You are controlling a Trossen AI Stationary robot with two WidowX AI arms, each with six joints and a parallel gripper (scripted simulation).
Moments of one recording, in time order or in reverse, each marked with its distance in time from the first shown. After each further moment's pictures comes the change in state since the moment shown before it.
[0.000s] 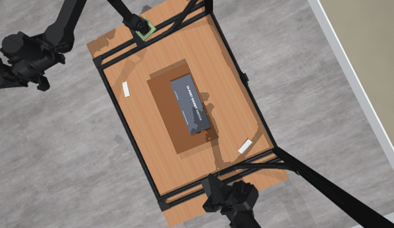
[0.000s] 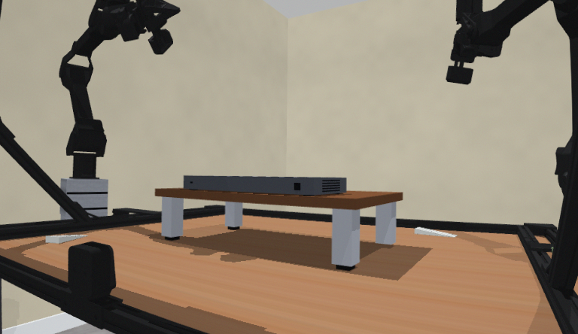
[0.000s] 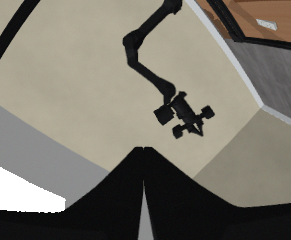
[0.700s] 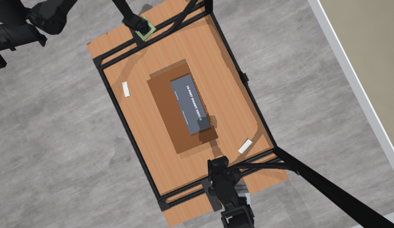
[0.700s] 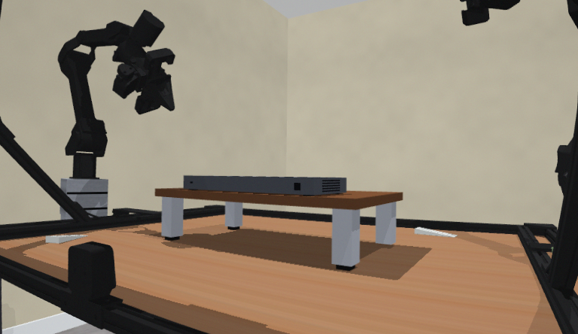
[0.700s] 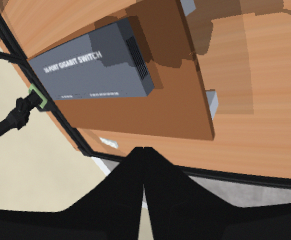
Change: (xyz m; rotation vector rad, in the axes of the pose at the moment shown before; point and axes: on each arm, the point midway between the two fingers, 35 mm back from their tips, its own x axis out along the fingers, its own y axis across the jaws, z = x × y) left arm 0.002 -0.147 0.130 -0.198 -0.502 -0.631; right arm -0.052 0.160 -0.019 -0.337 0.073 0.434
